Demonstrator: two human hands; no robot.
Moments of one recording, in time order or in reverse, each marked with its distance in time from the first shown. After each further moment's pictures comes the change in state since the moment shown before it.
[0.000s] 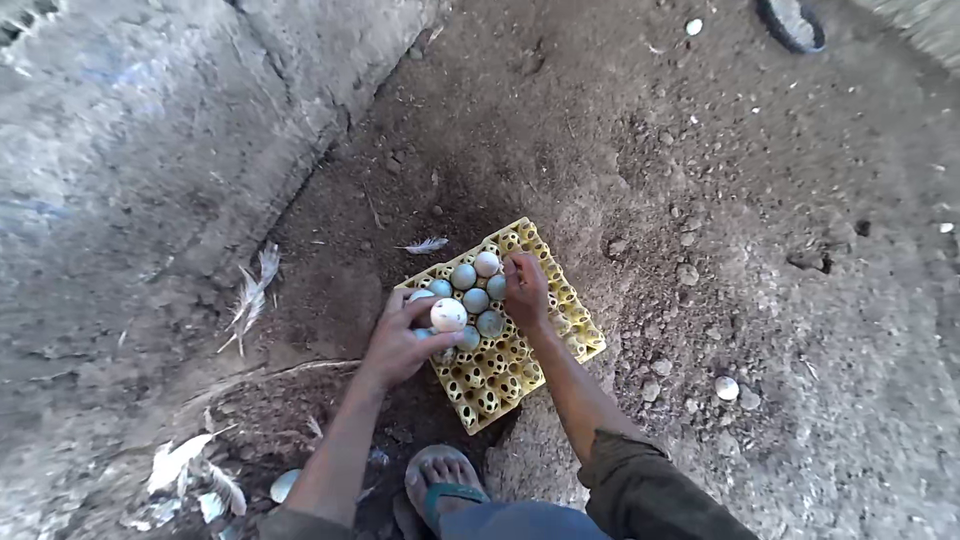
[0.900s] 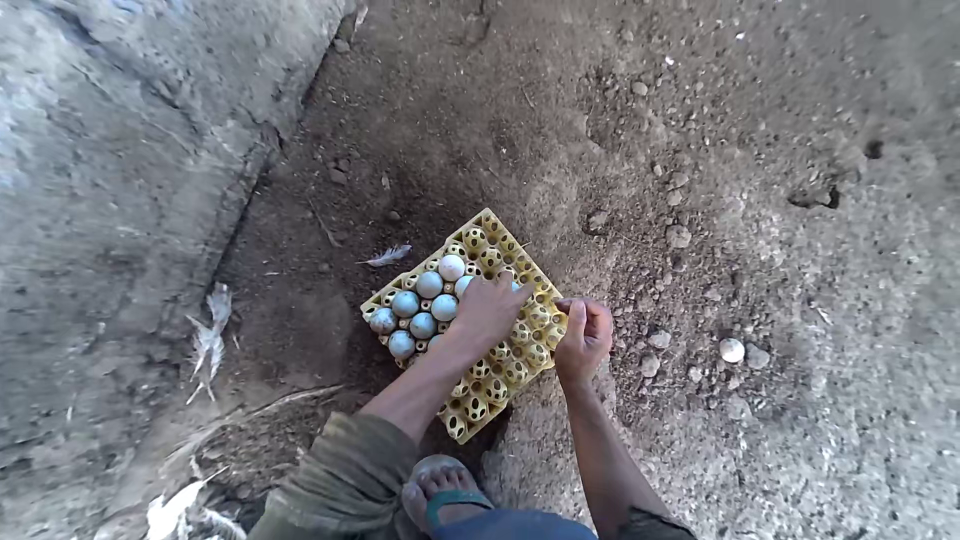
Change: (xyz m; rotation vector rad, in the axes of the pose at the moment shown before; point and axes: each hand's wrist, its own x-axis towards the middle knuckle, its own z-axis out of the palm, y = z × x) left_hand 0.085 0.101 0.143 1.091 -0.638 0.323; right_hand -0.073 0.010 -0.089 0.224 0.568 0.164
